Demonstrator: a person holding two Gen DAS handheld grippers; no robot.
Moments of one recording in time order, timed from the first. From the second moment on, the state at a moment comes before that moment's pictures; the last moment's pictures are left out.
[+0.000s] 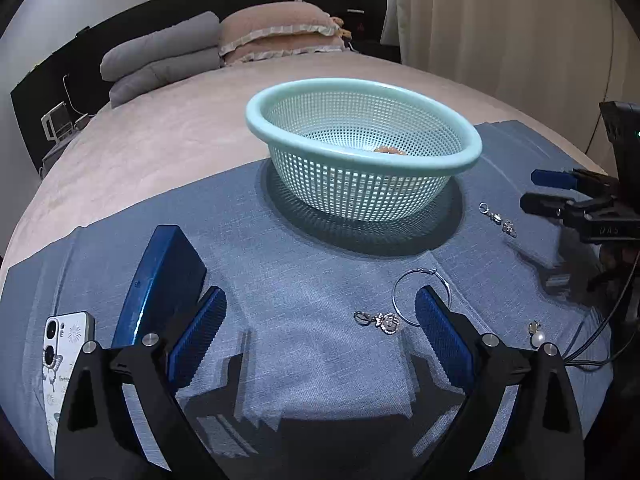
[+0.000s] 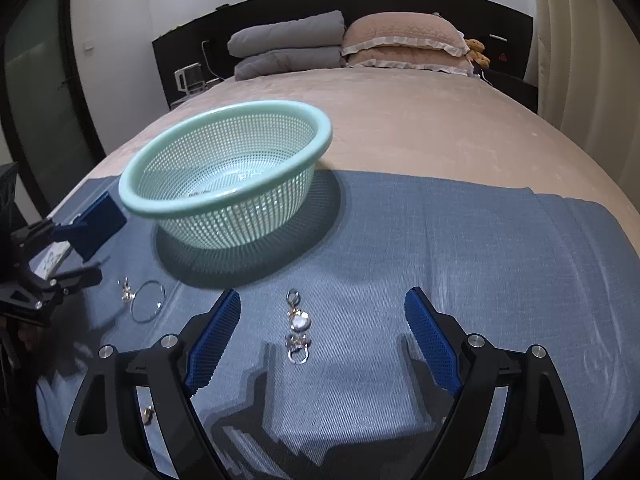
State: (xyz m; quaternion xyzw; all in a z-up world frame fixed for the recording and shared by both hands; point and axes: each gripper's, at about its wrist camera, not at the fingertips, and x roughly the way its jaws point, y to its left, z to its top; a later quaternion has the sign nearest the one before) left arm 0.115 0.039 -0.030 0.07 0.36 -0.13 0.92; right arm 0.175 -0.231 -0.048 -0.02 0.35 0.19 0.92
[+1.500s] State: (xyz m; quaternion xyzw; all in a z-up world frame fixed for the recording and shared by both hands) left arm 0.110 0.029 -0.047 0.07 0.43 -0.18 0.88; right arm 0.162 -0.216 -0.053 -0.07 0.38 0.21 0.90
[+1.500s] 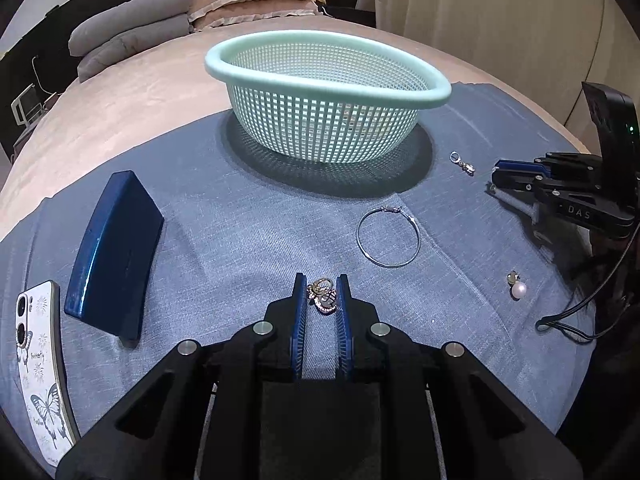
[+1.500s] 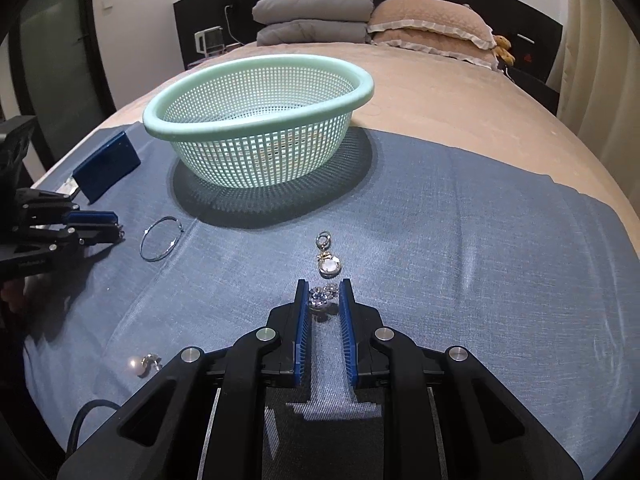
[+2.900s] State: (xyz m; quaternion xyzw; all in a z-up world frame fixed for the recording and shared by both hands) left arm 0.197 -0.009 0.028 0.08 0.39 -0.21 0.89; right arm 0.249 -0.160 0.029 -0.05 0.34 0.31 0.88
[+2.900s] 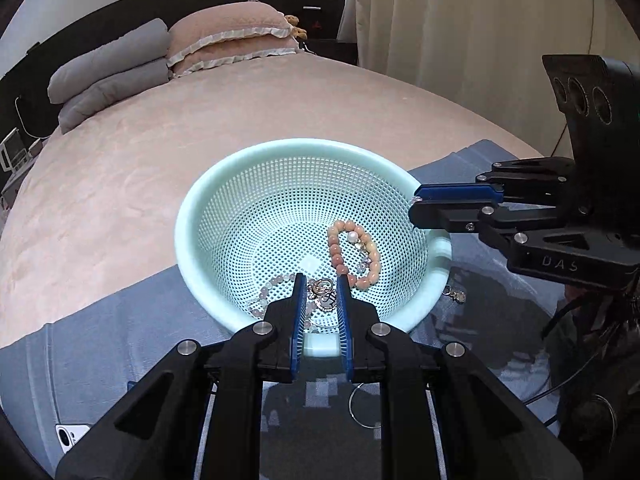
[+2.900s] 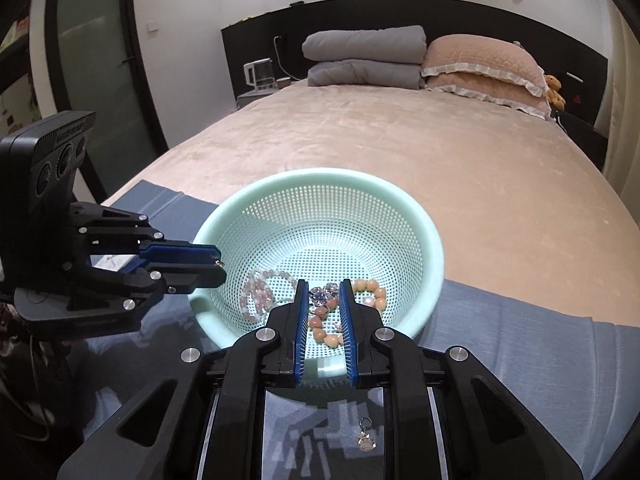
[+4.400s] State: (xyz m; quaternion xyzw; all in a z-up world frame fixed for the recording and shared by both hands) left arm 0.158 0.022 0.002 0.09 0.39 -0.16 0.91; right arm 0.226 -0.195 0.015 -0.04 0.34 0.23 0.91
